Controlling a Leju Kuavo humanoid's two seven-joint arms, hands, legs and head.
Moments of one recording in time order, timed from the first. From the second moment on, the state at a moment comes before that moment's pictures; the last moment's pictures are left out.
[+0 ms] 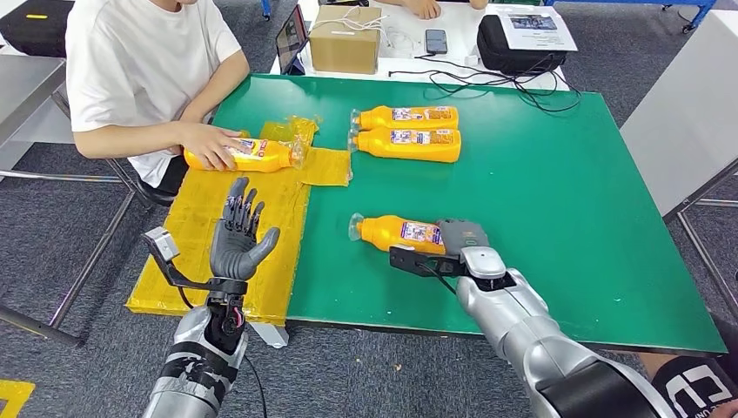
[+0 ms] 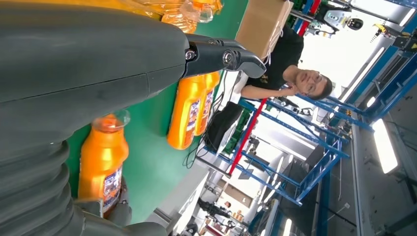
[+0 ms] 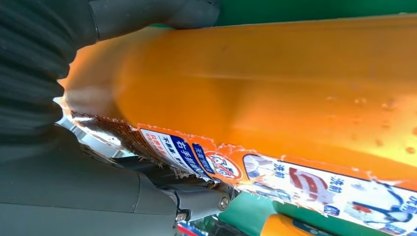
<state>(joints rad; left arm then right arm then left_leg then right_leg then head) -0.30 -0.26 0.09 -0.97 0.32 -0.36 -0.49 -0.75 0.03 0.55 -0.38 1.22 0.04 0.14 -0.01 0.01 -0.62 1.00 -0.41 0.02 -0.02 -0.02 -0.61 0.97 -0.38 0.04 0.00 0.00</state>
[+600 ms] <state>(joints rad) -0.22 -0.27 0.09 -1.03 0.34 -0.33 -0.47 -0.63 0.07 0.39 -0.45 0.89 -0.19 -0.22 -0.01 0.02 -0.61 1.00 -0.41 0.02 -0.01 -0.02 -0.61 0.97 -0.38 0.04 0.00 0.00</state>
